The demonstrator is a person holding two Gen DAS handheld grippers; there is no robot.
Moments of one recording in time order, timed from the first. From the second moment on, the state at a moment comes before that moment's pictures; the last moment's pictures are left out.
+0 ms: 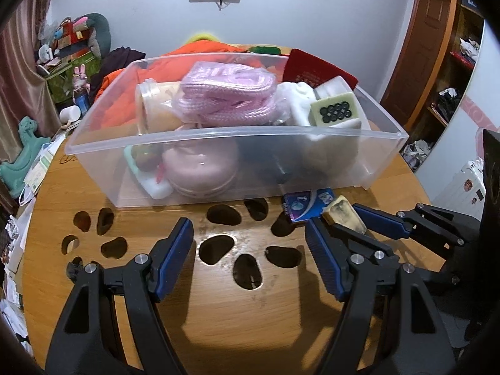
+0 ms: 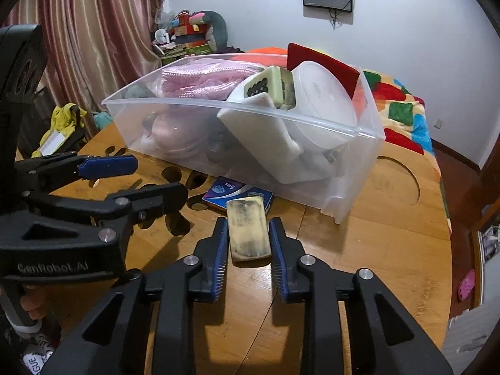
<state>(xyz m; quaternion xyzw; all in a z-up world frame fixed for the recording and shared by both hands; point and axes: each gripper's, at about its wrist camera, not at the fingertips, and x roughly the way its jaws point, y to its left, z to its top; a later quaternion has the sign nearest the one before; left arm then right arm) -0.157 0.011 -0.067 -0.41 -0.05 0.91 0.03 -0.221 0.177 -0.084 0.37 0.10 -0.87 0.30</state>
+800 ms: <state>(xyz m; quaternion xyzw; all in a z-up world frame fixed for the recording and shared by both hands) -0.186 0.075 -0.080 -0.42 0.01 0.91 0.03 -0.220 0.241 -0.080 0.37 0.03 -0.89 0.27</state>
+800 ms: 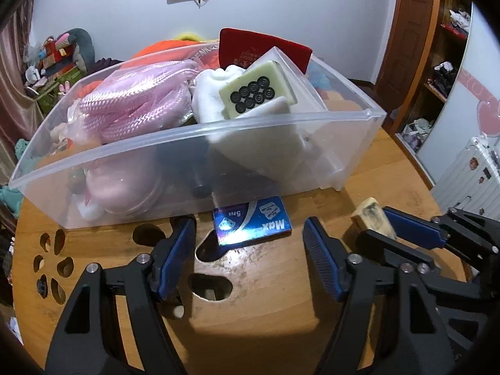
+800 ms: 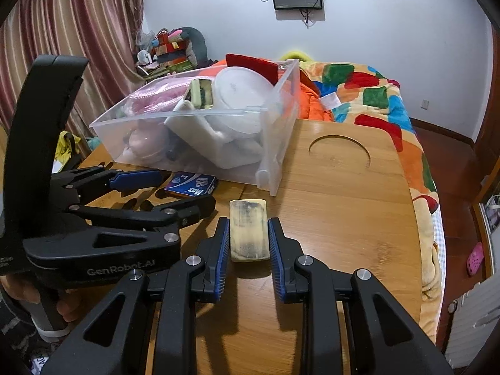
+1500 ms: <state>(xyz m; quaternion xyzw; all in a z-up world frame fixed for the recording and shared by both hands) -0.165 0.060 -0.065 -0.40 -0.01 0.92 0.04 -0.210 0.236 -0.067 0.36 0.03 -0.89 0.28</state>
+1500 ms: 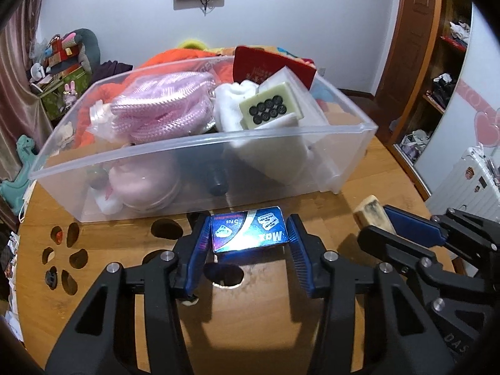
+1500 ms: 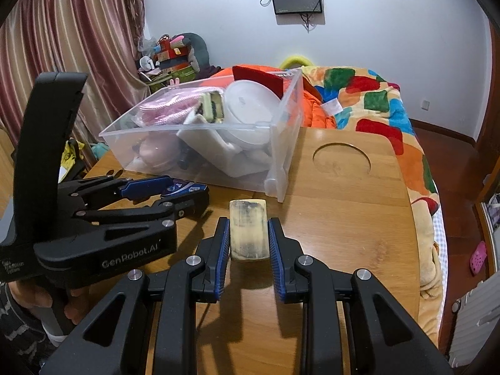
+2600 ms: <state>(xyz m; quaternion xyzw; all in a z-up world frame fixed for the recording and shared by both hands) -0.141 -0.037 0.011 -0.29 -0.08 0.95 0.02 -0.214 0.175 0.012 0.27 0.08 -0.91 0.30</state>
